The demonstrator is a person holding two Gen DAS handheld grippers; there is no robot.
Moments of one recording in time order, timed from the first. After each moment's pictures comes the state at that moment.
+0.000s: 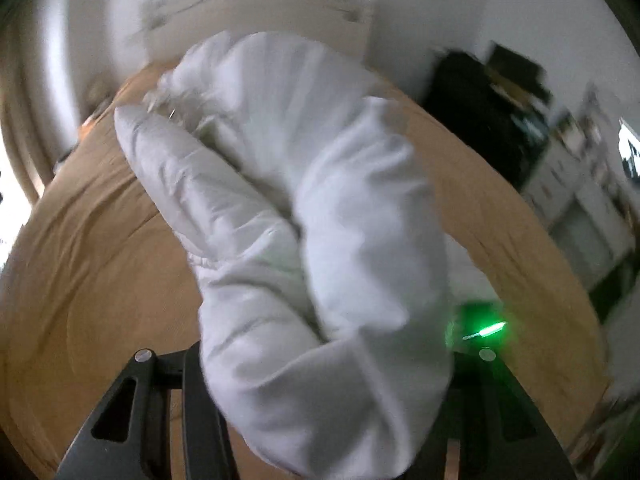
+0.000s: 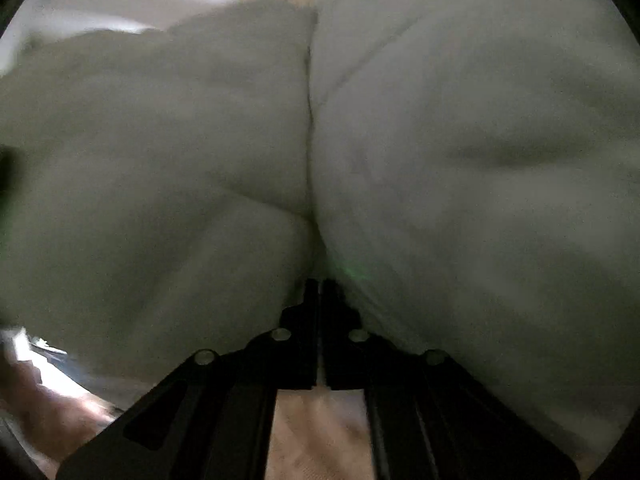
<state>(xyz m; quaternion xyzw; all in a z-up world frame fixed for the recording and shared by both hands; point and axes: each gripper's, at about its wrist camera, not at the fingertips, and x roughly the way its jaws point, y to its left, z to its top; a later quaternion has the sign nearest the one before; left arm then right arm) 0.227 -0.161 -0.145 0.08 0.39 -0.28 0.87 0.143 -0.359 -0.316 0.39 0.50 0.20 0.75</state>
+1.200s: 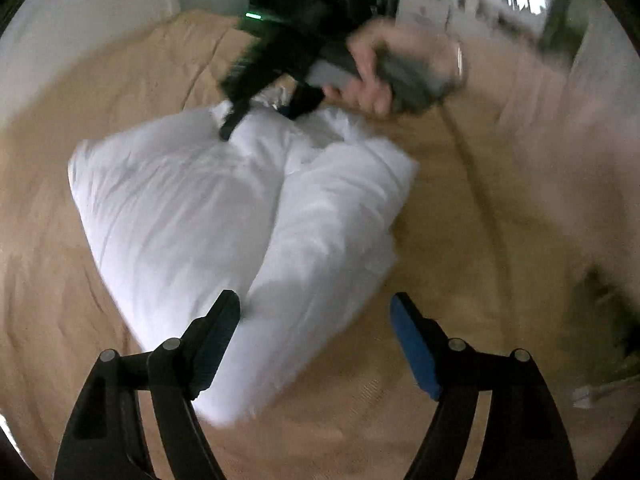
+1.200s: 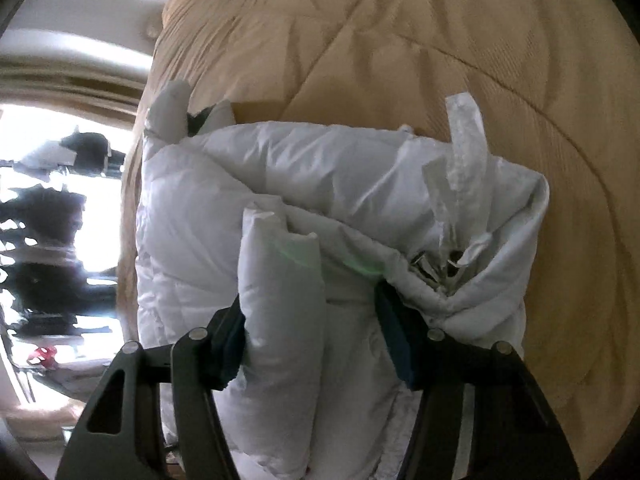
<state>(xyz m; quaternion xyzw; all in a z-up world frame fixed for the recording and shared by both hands) 0.108 -0.197 -0.167 0.23 0.46 -0.49 0.71 0.235 -0.561 -0.289 0.31 0.61 0.12 0.72</state>
